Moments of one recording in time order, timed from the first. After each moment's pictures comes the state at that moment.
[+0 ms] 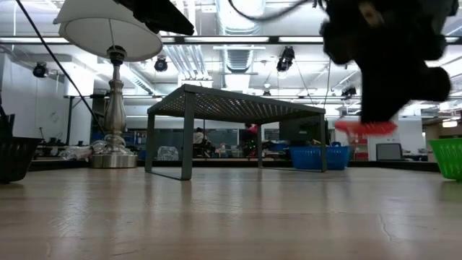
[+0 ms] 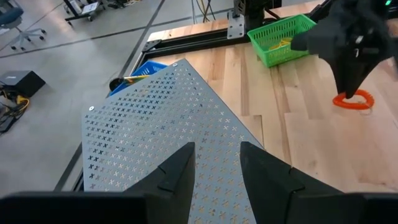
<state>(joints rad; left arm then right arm) -0.05 1.15 0.94 -0.30 -0.27 0.15 0.49 1.66 1.05 -0.61 0.20 1.37</state>
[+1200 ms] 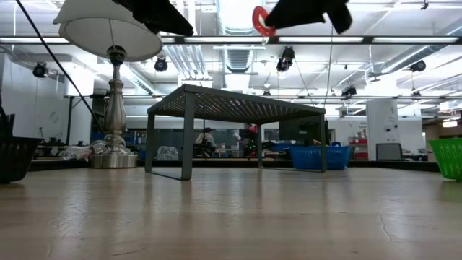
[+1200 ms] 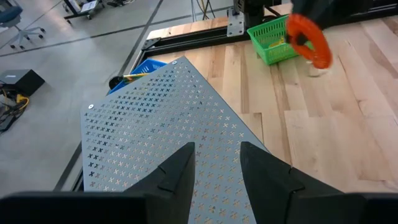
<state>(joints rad) -0.05 1.15 0.94 -0.31 -0.27 0.15 0.44 1.51 1.06 -0.16 0.97 0.58</state>
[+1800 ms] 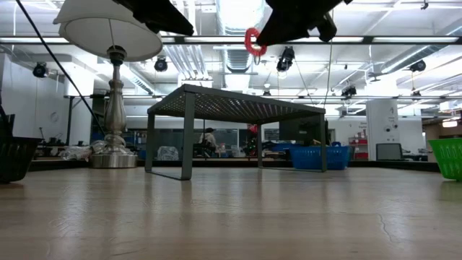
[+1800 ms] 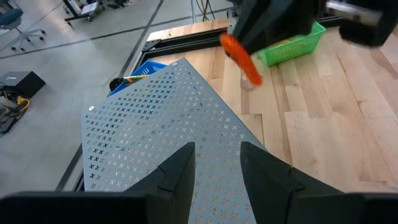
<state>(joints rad) -0.05 1.15 0.94 -0.30 -0.27 0.15 0.31 1.54 1.08 -0.14 0.99 0.46</state>
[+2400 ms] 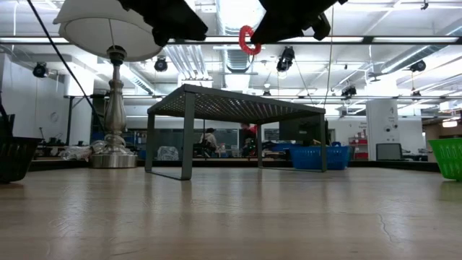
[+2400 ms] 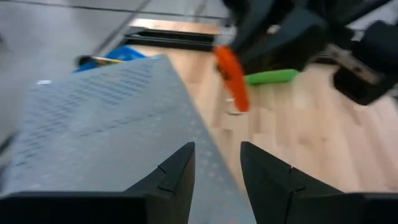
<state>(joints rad) -0.05 1.24 0.94 -0.20 -0.21 -0.11 0.31 1.57 1.08 -0.06 1.00 0.36</state>
